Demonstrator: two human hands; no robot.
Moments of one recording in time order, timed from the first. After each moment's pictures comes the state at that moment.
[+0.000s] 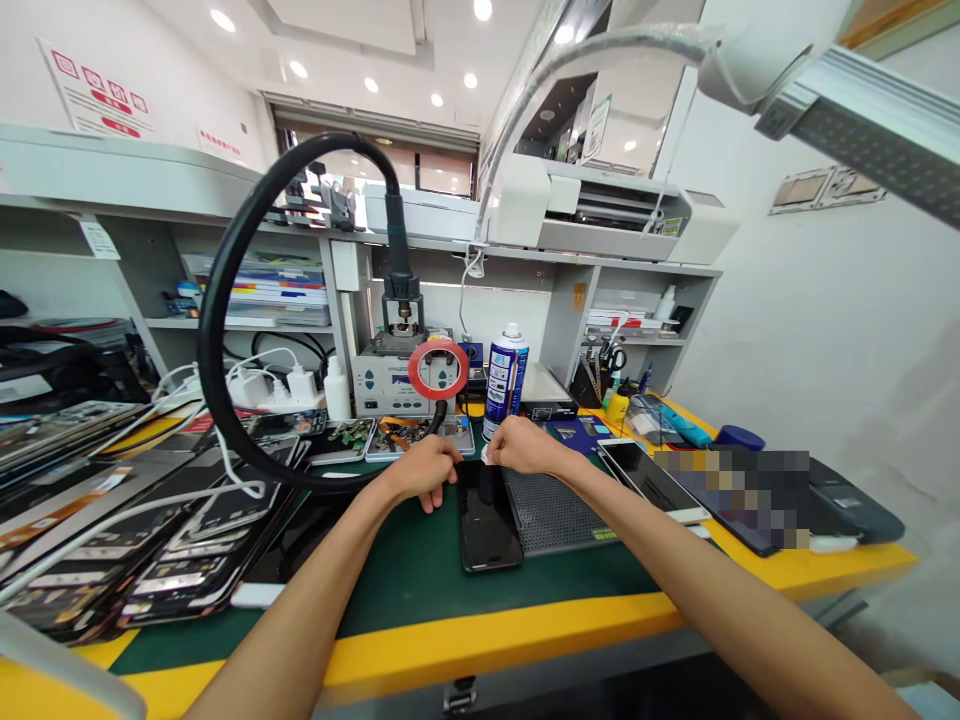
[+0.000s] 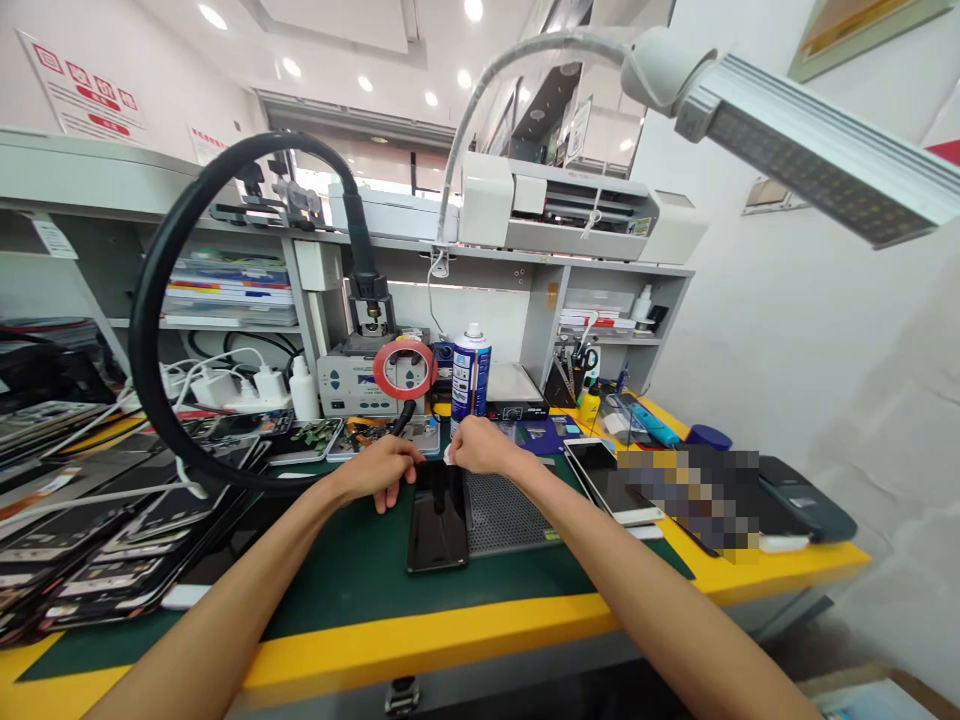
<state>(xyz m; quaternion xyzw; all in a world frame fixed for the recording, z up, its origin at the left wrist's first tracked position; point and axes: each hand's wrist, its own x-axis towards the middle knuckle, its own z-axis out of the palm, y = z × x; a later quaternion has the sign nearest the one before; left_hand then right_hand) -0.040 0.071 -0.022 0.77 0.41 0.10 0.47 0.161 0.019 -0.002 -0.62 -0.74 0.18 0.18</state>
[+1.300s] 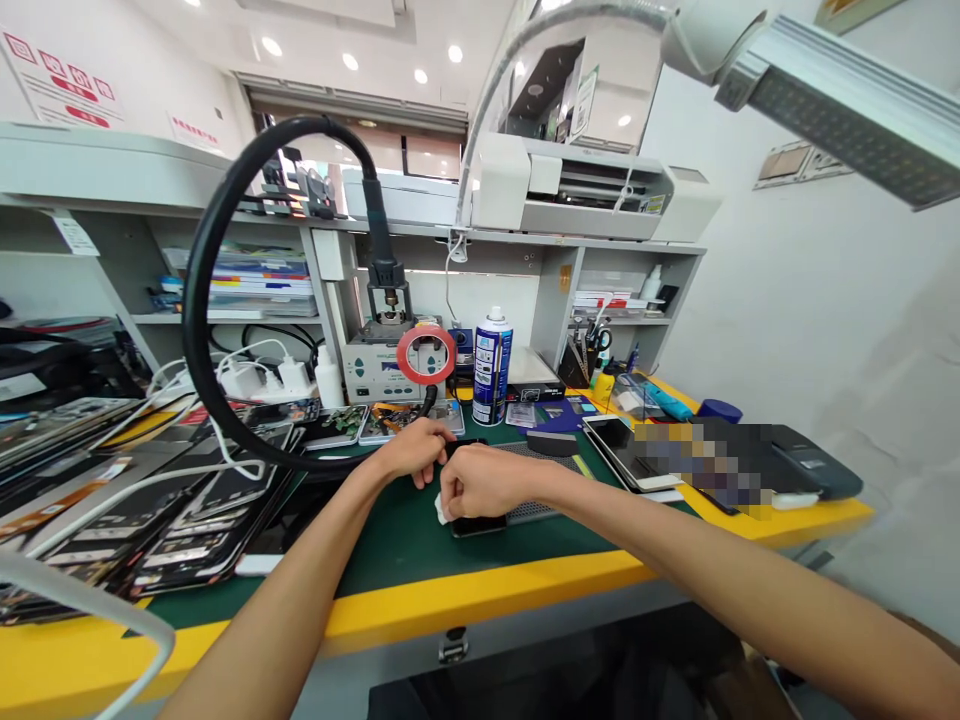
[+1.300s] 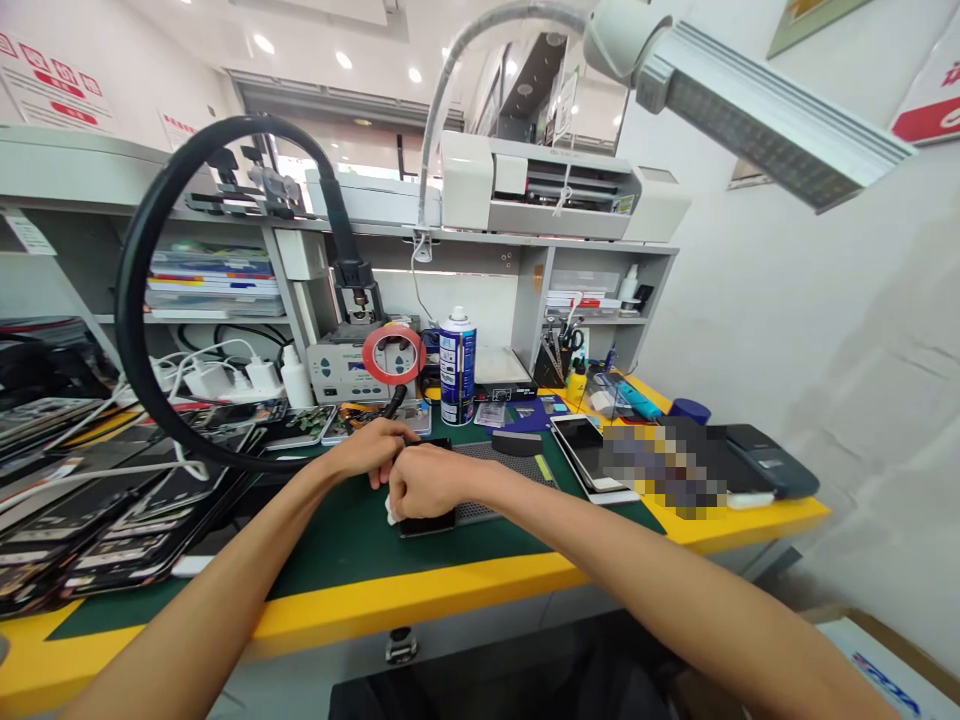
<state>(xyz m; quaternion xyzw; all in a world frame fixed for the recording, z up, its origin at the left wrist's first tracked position) -0.039 0.065 -0.017 0.80 0.40 0.10 0.43 0.103 -0.041 0.019 -0.47 -0.83 0.29 0.08</state>
